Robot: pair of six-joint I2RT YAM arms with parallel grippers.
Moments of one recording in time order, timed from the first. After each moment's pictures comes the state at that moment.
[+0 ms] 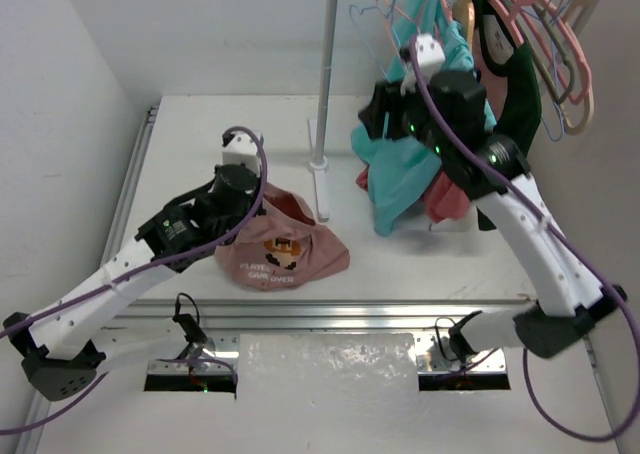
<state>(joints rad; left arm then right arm) -0.81 1.04 1.26 -0.71 -0.64 -0.33 0.56 1.29 1.57 -0.55 0.05 0.18</state>
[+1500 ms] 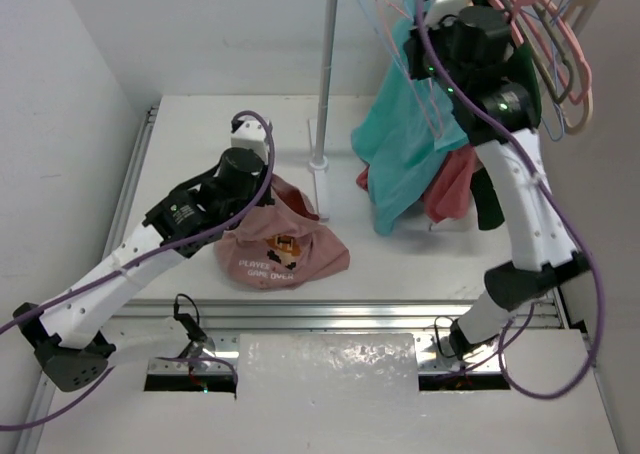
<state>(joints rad) -0.76 1.11 1.29 -0.70 -0.52 -0.34 0.36 1.66 2.14 -0.60 0.09 -0.08</state>
